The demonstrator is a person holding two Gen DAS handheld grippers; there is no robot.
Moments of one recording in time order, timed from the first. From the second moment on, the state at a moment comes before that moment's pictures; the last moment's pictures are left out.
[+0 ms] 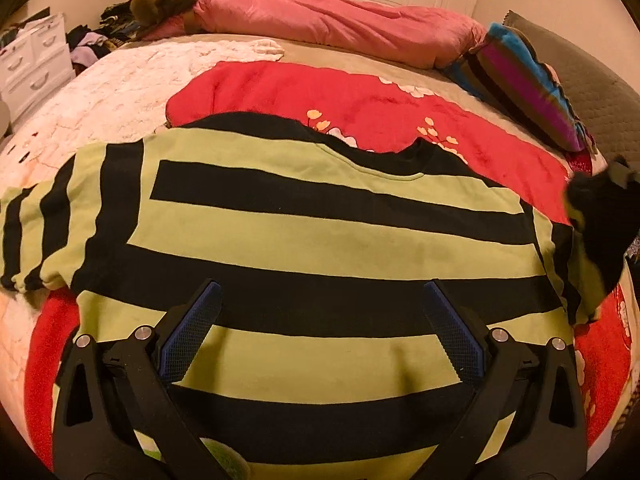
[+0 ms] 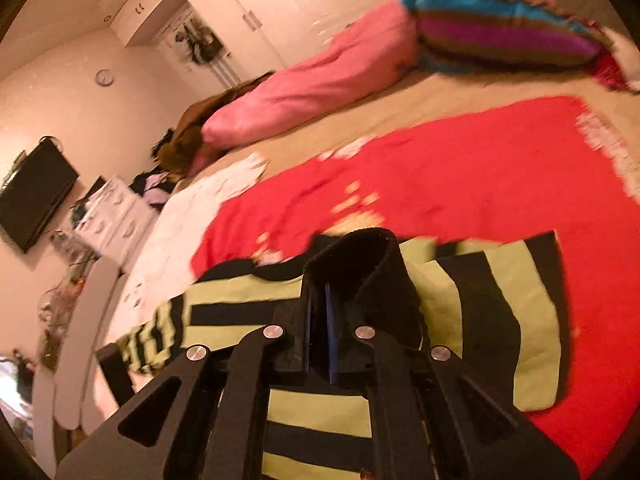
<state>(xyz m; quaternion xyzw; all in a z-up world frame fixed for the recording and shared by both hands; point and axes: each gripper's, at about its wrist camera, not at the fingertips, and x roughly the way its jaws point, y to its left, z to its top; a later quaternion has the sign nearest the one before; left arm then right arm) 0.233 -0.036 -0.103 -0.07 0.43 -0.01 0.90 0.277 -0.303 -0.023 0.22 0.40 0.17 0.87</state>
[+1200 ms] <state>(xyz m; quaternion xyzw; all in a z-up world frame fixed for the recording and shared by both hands) 0.280 -0.130 -0.120 -0.16 0.50 -0.13 0.84 0.202 -0.412 -0.090 0.24 0.44 0.03 0.86</state>
